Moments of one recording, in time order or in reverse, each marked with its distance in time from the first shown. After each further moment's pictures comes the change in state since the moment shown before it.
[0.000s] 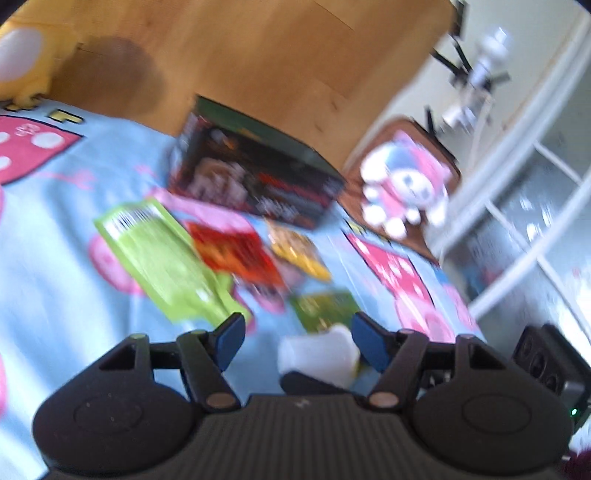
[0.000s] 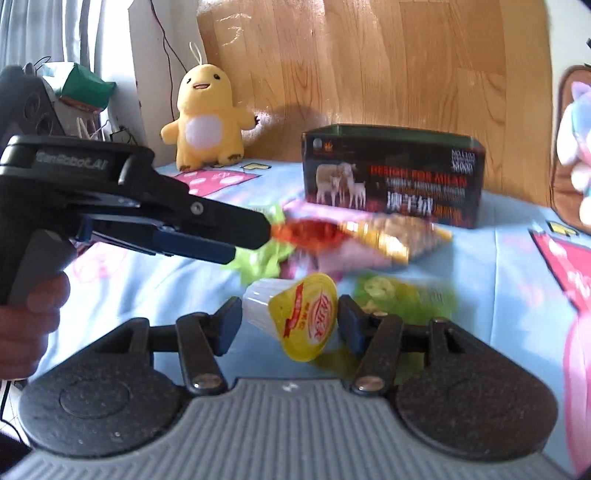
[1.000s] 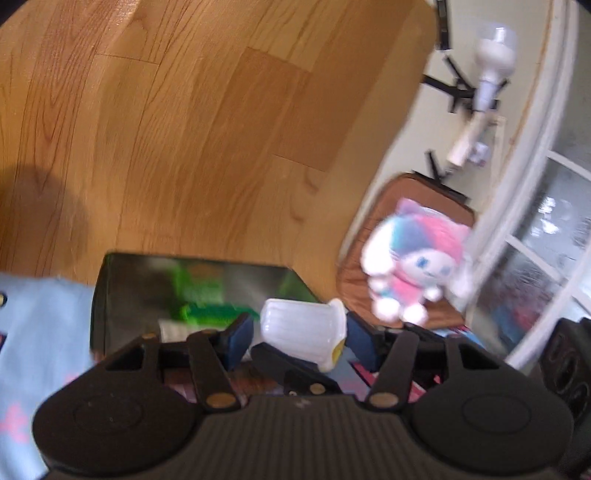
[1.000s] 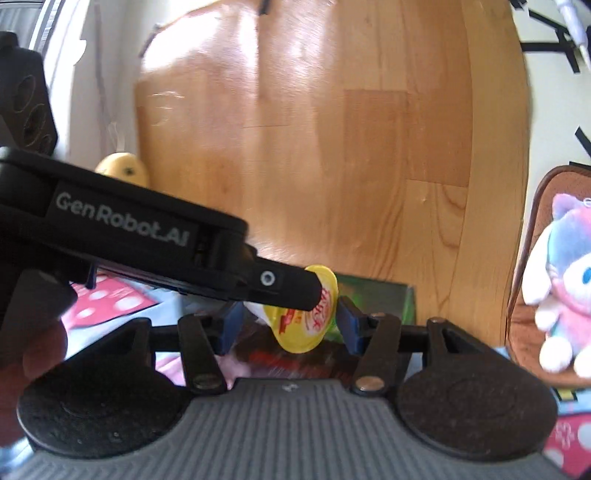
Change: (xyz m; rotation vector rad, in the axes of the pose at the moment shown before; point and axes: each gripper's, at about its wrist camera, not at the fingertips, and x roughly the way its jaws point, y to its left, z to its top) left arm 0.100 -0.038 0.154 0.167 -0.145 0.084; right arm 0.088 -0.073 0.116 -0.005 -0.234 -0.195
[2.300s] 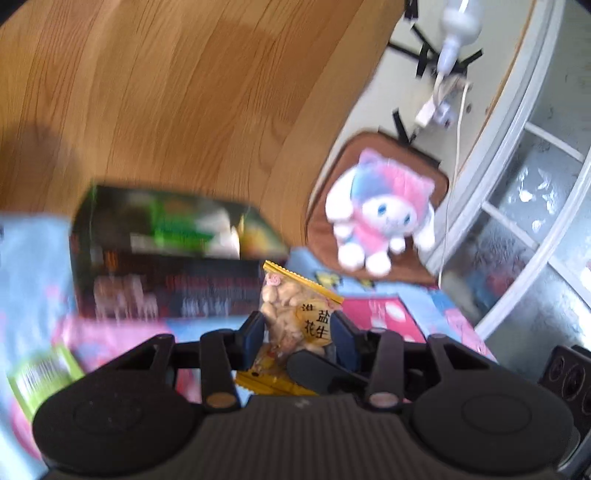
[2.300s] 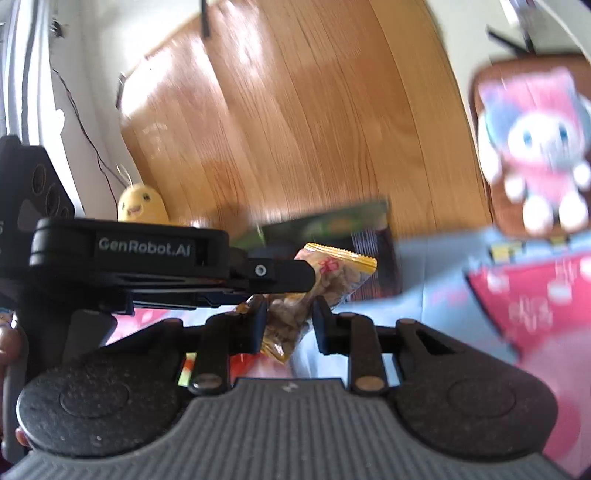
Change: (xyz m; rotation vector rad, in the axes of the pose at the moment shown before) left arm -0.047 -0.042 -0.046 0.003 0.059 -0.046; right arm -0.091 -0.003 -0.050 0.287 -0.028 0.086
